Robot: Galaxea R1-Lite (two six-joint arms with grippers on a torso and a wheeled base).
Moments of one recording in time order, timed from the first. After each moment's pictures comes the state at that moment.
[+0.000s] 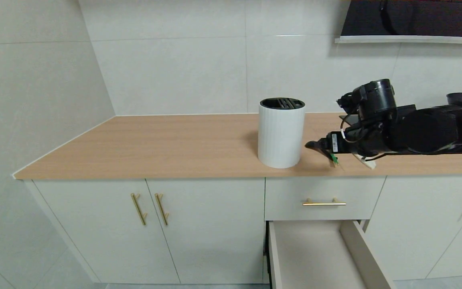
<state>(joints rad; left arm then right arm) 0.00 0.00 0.00 0.00 0.03 0.00 0.34 1.98 -1.51 0.09 -0.24 0.17</state>
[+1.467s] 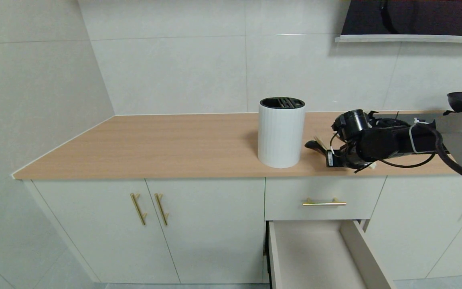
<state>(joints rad) 0.00 0.00 0.00 0.00 0.03 0.00 0.23 2.27 -1.71 0.15 -0.27 0.18</state>
